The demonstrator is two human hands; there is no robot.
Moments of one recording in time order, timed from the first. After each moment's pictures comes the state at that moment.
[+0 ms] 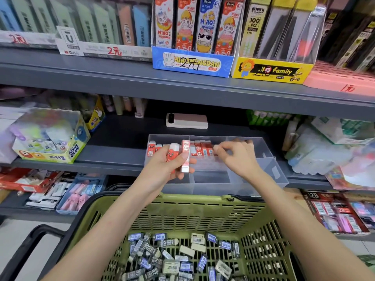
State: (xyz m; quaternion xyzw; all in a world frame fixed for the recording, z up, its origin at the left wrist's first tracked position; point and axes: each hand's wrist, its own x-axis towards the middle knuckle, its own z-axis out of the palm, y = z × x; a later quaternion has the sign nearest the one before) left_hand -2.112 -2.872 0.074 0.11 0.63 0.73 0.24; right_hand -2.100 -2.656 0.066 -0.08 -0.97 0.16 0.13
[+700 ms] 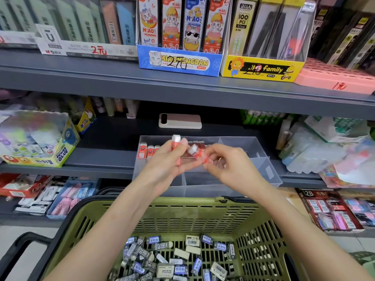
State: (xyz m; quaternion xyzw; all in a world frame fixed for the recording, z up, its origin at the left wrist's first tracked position) left_hand -2.117 -2.838 0.086 0.06 0.54 0.80 0.26; right_hand -2.059 -2.678 0.101 0.03 -0.94 0.33 0.09
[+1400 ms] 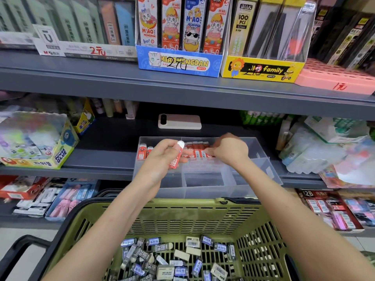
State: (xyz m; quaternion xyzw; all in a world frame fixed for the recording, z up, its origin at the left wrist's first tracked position) left_hand -2.123 -2.849 0.077 0.09 0.68 0.70 0.18; right_hand -2.131 -2.661 0.083 -0.22 -0.97 0.12 -0.01
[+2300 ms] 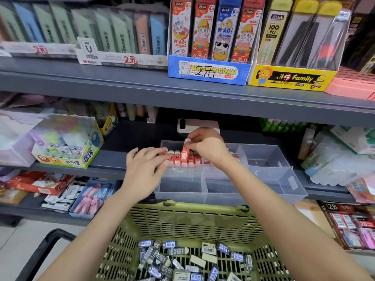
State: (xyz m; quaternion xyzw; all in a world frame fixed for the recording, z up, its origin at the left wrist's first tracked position) left_hand -2.150 -2.928 0.045 0.24 0.94 0.21 -0.08; right_hand -2.171 -2.736 0.083 -0.10 -0.89 0.44 0.03
